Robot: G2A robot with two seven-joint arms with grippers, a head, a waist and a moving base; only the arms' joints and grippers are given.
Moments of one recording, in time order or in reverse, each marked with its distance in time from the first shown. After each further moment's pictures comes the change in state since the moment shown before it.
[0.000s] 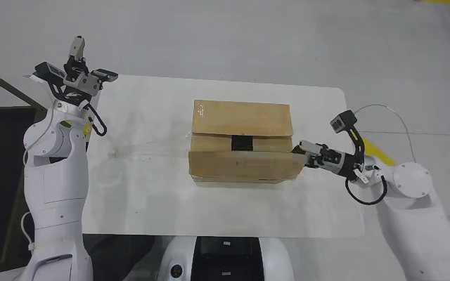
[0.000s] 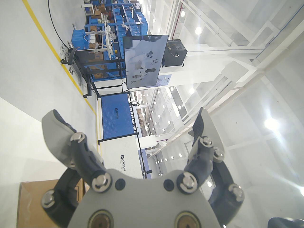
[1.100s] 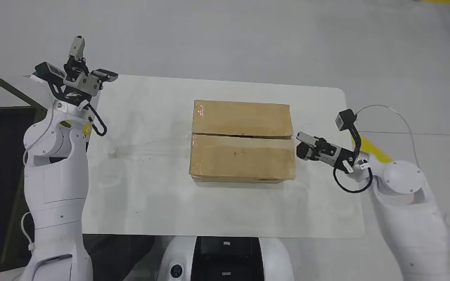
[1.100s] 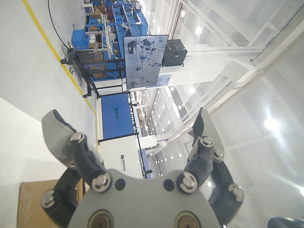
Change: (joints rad) left arm 0.000 0.000 0.000 0.000 0.000 0.000 0.000; right arm 0.040 -0.020 -0.021 0.112 -0.186 0.004 -0.135
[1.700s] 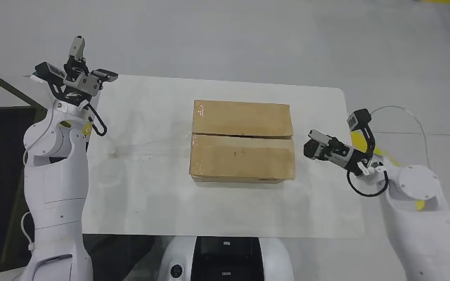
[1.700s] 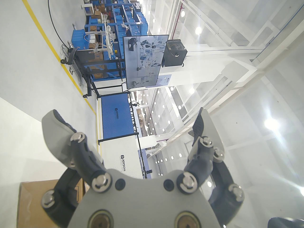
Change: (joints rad) left arm 0.000 0.000 0.000 0.000 0.000 0.000 0.000; right arm -0.054 -0.003 0.090 -0.056 0.054 0.013 0.015
